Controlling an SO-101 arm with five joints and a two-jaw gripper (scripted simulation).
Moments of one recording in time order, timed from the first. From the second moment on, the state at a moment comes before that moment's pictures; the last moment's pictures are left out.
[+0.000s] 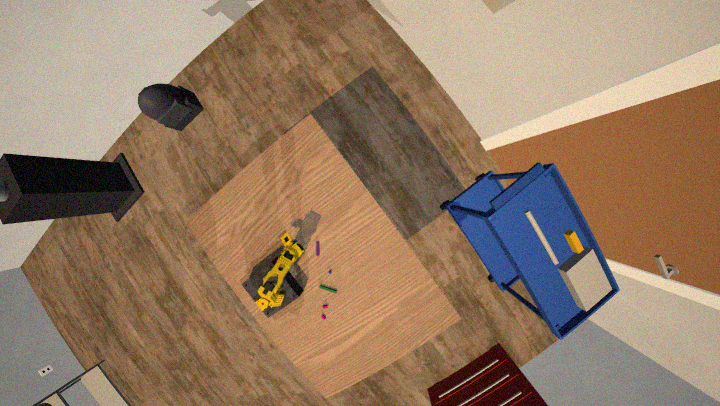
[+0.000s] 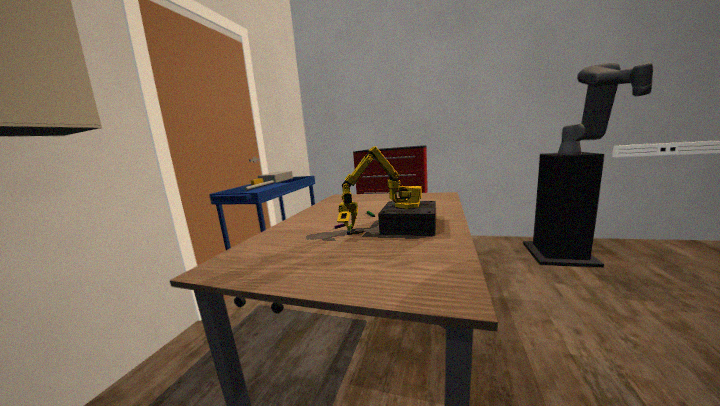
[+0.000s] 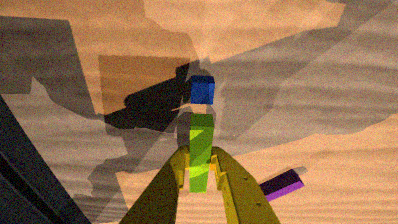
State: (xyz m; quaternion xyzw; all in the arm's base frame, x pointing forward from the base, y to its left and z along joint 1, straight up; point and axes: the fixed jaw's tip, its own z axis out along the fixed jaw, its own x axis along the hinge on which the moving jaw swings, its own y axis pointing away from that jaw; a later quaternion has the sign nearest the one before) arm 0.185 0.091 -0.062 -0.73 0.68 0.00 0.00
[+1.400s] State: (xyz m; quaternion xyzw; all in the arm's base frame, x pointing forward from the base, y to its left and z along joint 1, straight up) arm 0.183 0.090 -0.070 -0.73 0.68 0.00 -0.01
